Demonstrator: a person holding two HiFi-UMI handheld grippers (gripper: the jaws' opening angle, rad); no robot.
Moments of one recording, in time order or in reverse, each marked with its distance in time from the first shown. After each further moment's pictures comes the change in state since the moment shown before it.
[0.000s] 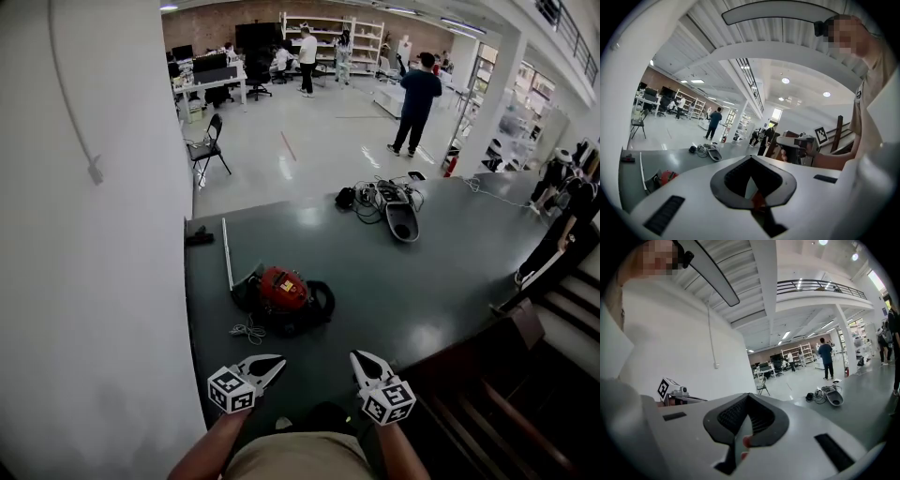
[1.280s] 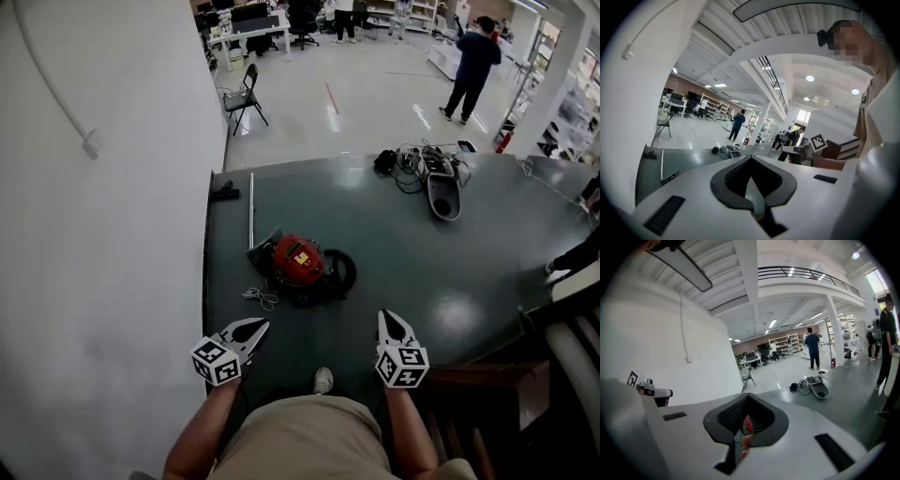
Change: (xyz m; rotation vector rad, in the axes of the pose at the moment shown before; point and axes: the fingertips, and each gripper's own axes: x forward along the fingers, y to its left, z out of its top) left arm 0.097 0.096 0.056 -0.084 -0.030 0.306; right arm 0.105 -0.225 0.026 0.063 0.146 -0.144
